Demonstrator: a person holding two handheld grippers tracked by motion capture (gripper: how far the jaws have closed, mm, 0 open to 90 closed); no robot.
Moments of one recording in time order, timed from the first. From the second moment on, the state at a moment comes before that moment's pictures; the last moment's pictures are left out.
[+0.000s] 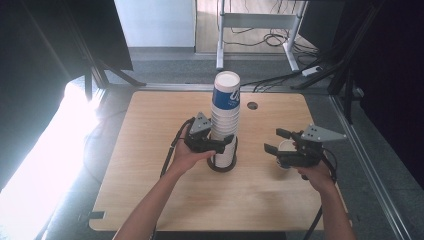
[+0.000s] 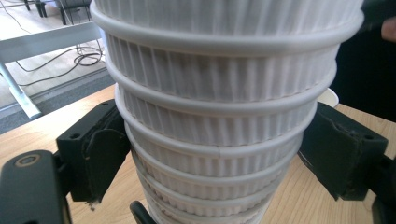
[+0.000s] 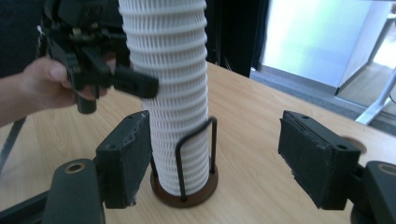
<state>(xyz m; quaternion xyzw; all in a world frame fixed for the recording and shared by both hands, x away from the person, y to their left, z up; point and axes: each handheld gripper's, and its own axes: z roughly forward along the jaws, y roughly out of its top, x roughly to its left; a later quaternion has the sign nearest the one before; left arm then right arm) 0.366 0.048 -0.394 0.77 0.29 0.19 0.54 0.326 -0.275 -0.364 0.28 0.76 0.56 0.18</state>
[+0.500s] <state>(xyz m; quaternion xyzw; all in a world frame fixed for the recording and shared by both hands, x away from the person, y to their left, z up) 0.364 0.048 -0.393 0.77 0.29 0.19 0.53 0.340 -0.249 -0.317 0.24 0.76 0.58 0.16</state>
